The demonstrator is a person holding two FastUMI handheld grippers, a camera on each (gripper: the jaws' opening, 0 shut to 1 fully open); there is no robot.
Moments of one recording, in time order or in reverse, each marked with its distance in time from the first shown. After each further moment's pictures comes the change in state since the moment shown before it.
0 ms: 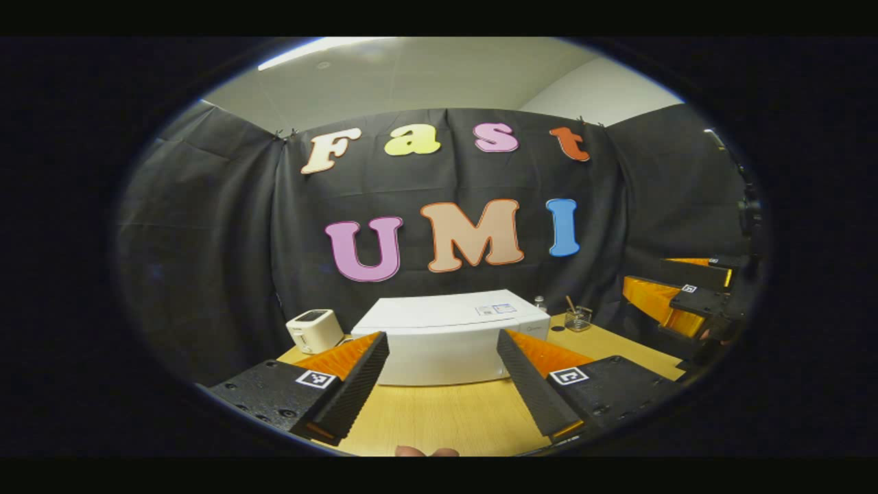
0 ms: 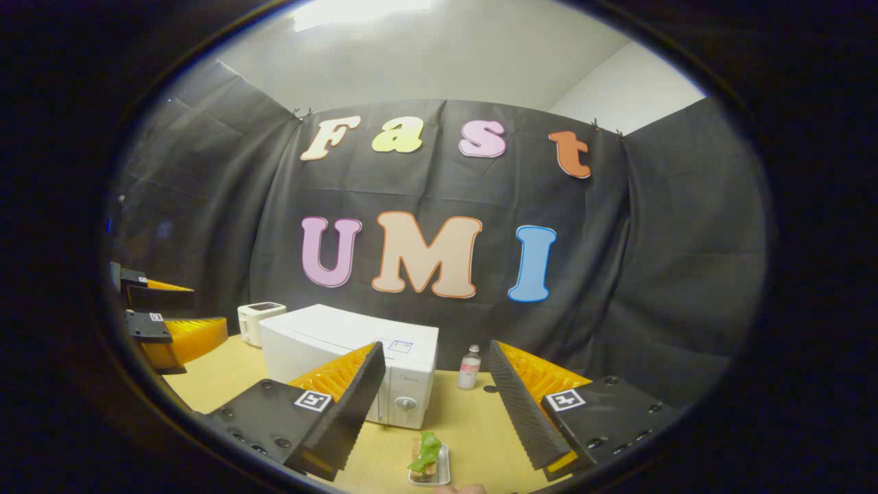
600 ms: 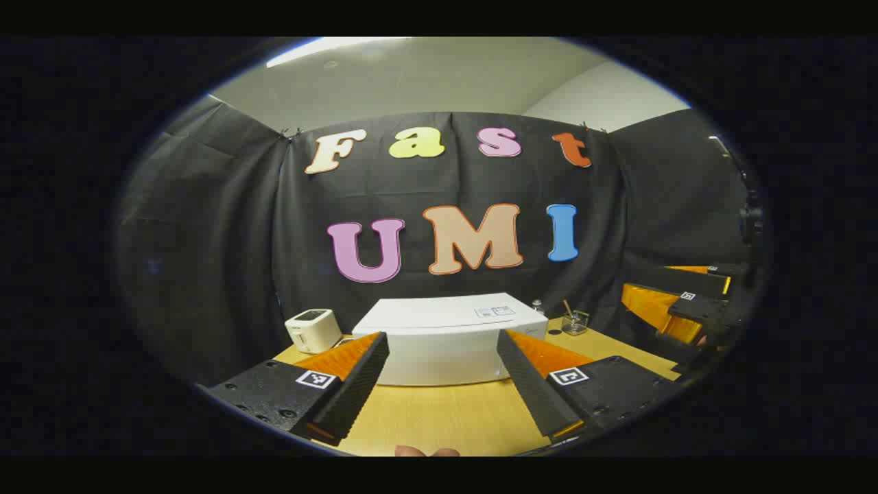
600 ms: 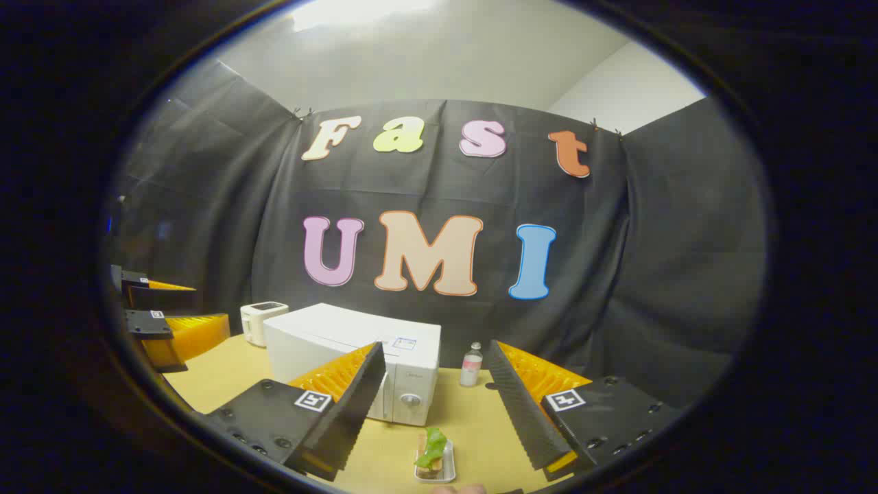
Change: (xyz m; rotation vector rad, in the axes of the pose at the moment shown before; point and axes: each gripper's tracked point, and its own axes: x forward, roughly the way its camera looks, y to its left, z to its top) left arm -0.009 0.004 0.001 -0.022 -0.015 -0.003; right arm -0.012 0.010 -0.002 0.005 0.007 0.000
